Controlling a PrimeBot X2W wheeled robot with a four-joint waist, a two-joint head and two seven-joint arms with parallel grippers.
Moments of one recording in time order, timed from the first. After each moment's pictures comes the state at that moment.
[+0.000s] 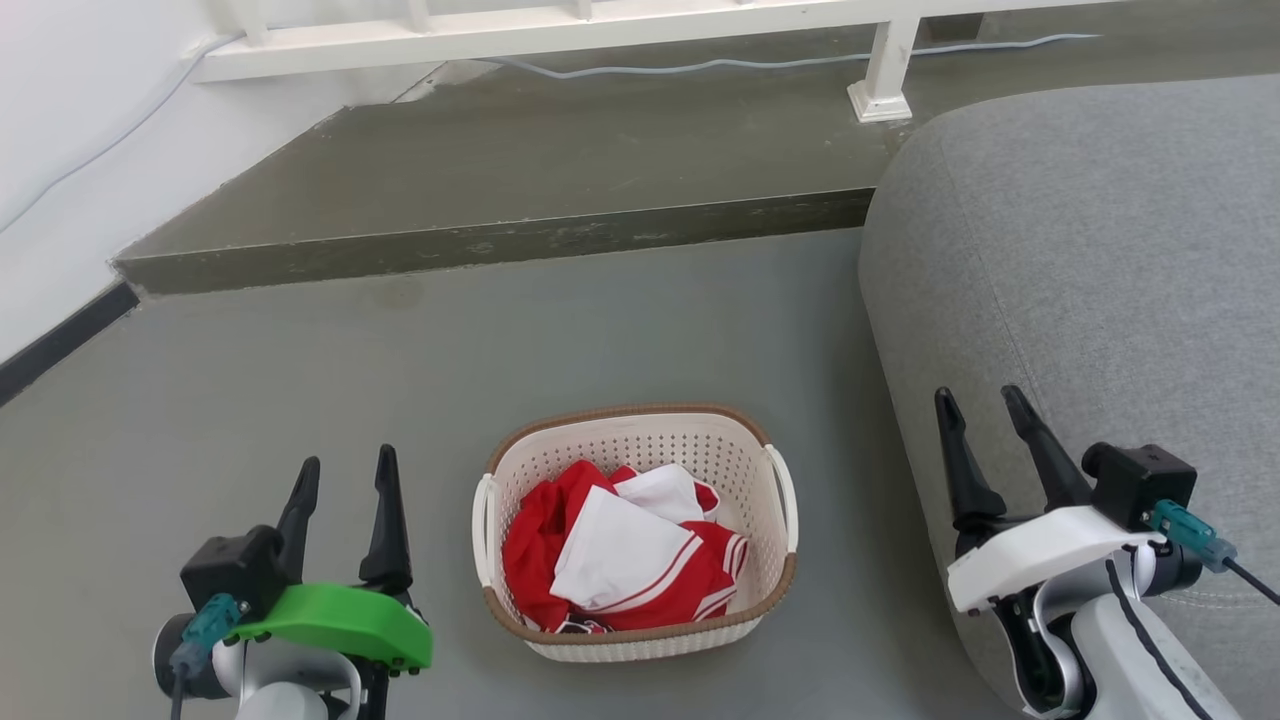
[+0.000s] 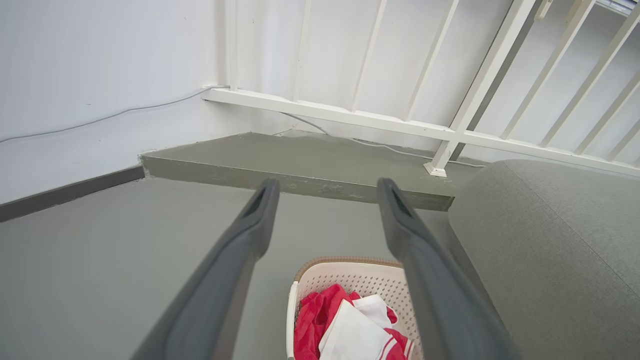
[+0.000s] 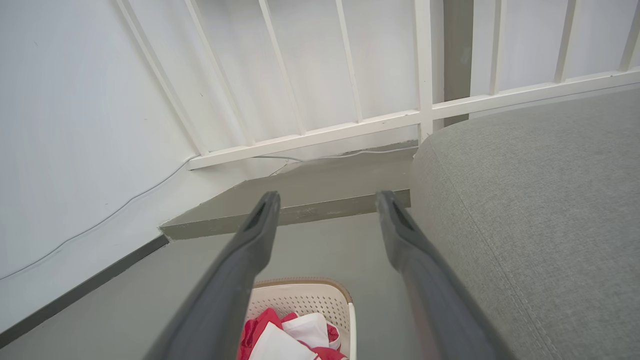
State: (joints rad) left arm -0.07 0.05 -0.20 0.22 -0.44 0.03 -0.25; right arm -0.07 -0.14 0.27 0.23 0.40 -0.03 -0.25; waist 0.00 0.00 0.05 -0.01
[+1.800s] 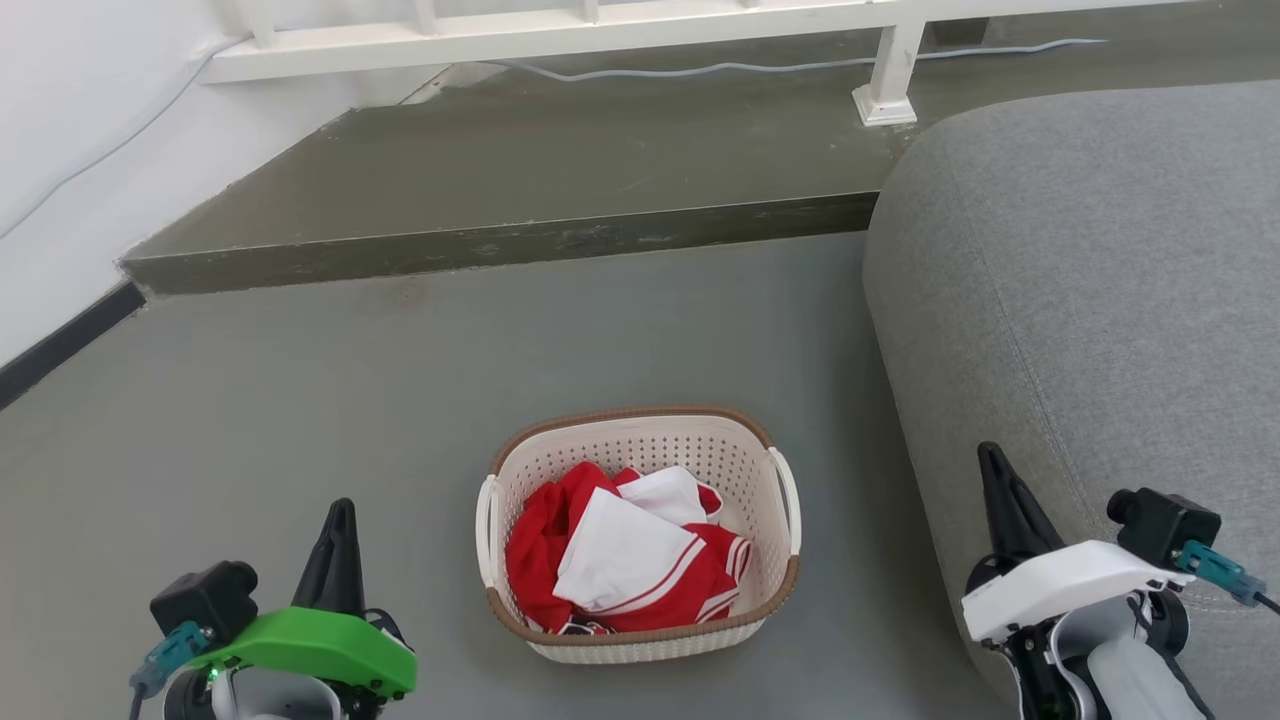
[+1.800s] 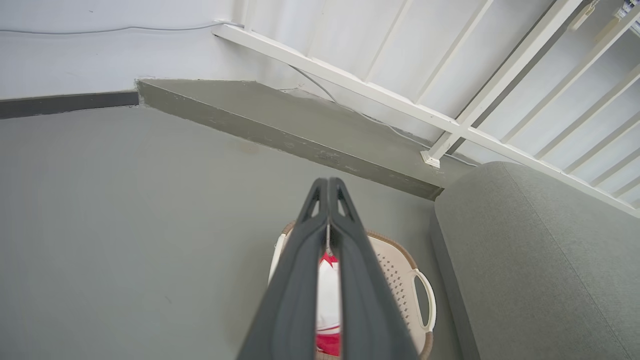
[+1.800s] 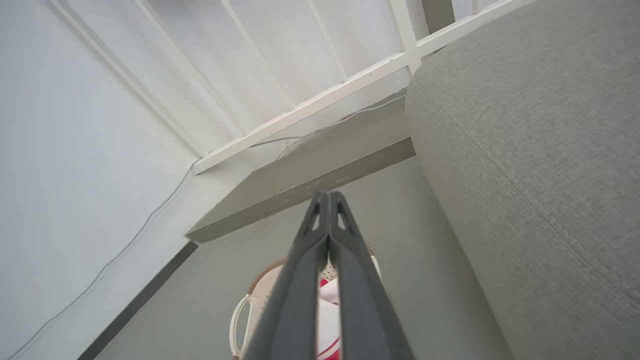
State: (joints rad) left arm -0.03 0.04 -0.17 0.26 -0.61 0.00 -0.20; right arm -0.01 -0.09 0.20 0.27 0.58 0.02 -0.21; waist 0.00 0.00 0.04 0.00
